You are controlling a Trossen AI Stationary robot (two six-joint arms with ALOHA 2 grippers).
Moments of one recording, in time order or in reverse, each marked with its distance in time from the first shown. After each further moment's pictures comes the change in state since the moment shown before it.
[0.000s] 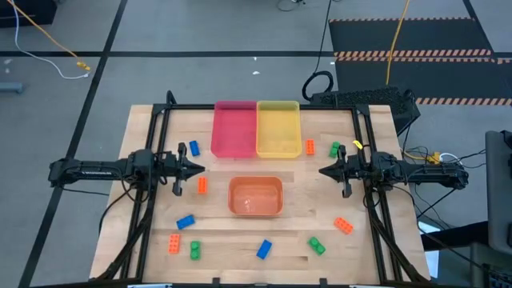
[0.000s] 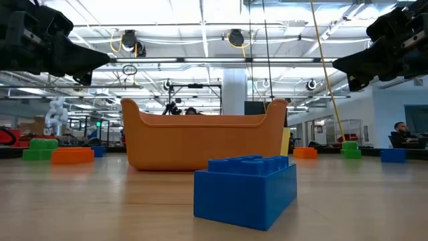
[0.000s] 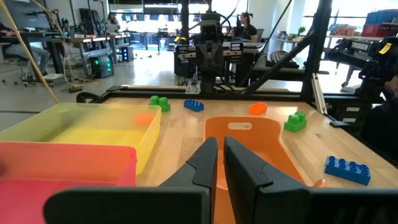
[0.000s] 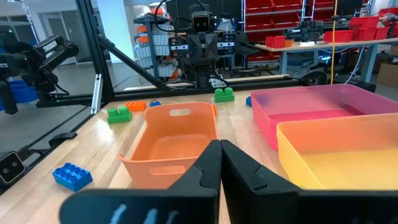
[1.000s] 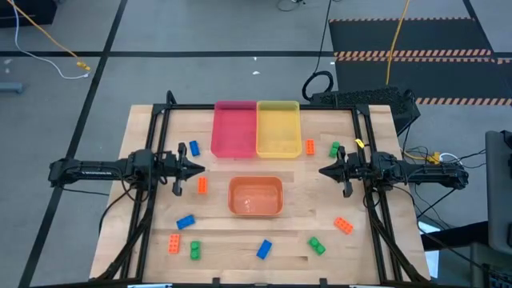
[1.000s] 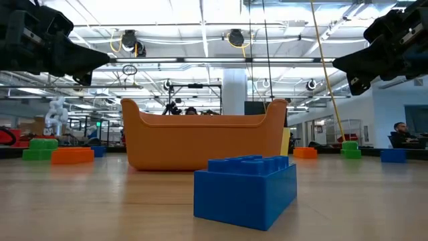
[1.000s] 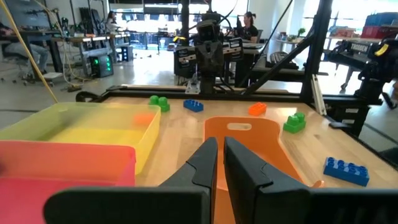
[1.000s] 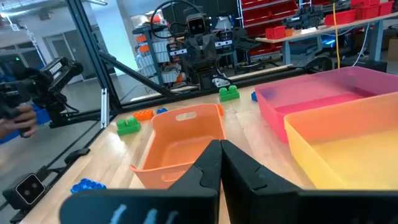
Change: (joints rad) left arm 0.000 0.000 0.000 0.001 0.000 -0.020; right arm 0.000 0.000 0.000 0.006 0.000 0.132
